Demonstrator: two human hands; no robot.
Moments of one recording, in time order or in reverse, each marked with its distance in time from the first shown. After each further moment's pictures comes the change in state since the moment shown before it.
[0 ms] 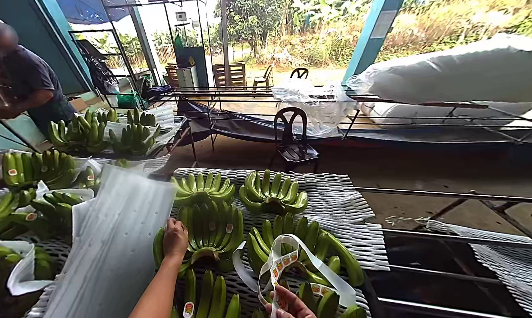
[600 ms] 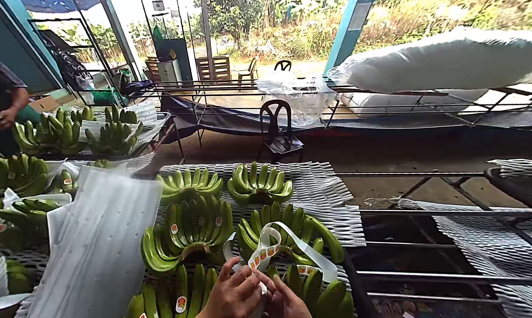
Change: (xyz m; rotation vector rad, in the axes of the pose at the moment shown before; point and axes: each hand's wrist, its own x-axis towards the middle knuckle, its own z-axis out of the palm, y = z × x) left_hand -0.178 0.074 -0.001 -0.301 0.361 1.448; right_hand -0.006 -0.013 0.013 0.169 -0.241 0.240
